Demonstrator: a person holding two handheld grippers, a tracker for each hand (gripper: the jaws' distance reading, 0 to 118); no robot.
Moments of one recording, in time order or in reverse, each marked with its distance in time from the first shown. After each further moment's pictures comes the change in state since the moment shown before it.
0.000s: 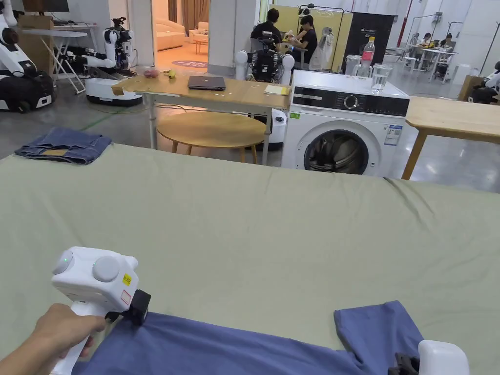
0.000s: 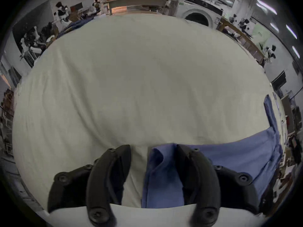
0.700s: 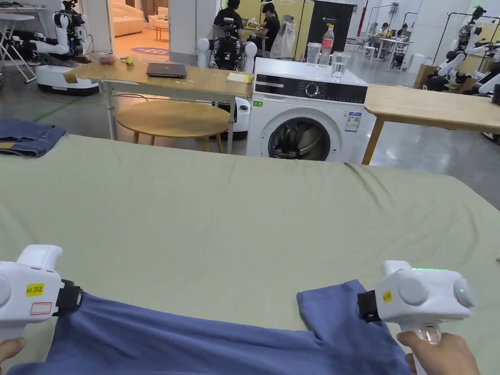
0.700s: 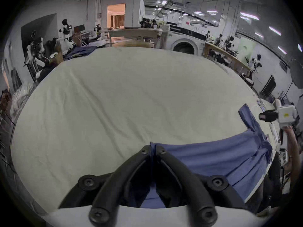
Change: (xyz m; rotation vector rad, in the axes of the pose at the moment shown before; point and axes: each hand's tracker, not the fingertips) left arm -0.003 -0.064 0.098 0.275 -0.092 0.034; right arm 0.083 0.077 -0.159 -0.446 -0.022 0.037
